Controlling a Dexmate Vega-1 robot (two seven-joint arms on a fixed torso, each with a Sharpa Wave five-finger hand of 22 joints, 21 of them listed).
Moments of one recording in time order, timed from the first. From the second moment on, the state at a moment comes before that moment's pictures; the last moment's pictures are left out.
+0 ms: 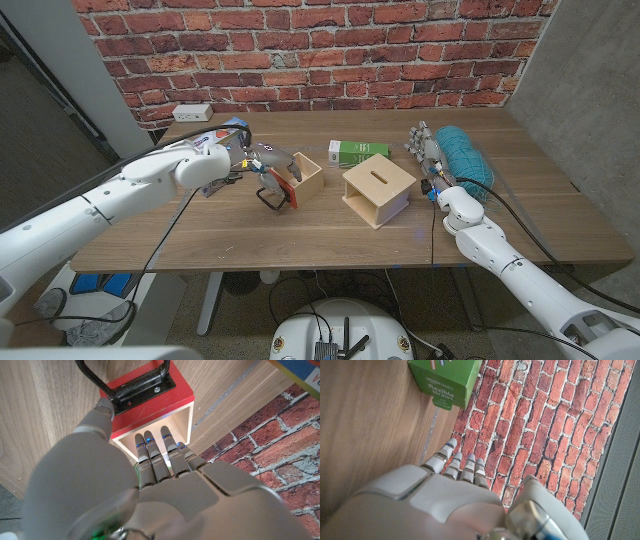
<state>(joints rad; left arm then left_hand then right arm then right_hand) 0.73 1.06 0.53 -1.90 0.66 -0.23 -0.37 0.96 -0.13 0.42 -0.17 0.17 0.59 -0.01 0.26 0.18 0.62 -0.15 0.20 0.17 0.55 -0.05 0.18 0.16 0.15 -0.04 0.17 0.16 -0.90 -0.49 -0.40 -1.37 0.53 0.32 -0.12 0.05 0.09 0.27 0.12 0.26 0.08 0.03 0.18 0.17 0.11 -0.01 0.18 0.19 0.00 -0.02 0.20 0.28 0.25 -0.03 0.18 0.16</state>
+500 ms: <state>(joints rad) 0.74 1.06 0.53 -1.86 0.67 -0.27 -0.32 1.00 -0.12 0.42 -0.17 0.18 0.62 -0.01 0.26 0.18 0.66 -0.15 0.20 0.17 0.58 -0.05 0.18 0.16 0.17 -0.04 0.18 0.16 -0.89 -0.48 -0.40 -1.36 0.52 0.32 -0.14 0.05 0.09 0.27 0.13 0.26 0.08 0.03 0.18 0.17 0.11 -0.01 0.18 0.19 0.00 -0.02 0.20 0.28 0.25 -0.03 0.18 0.16</state>
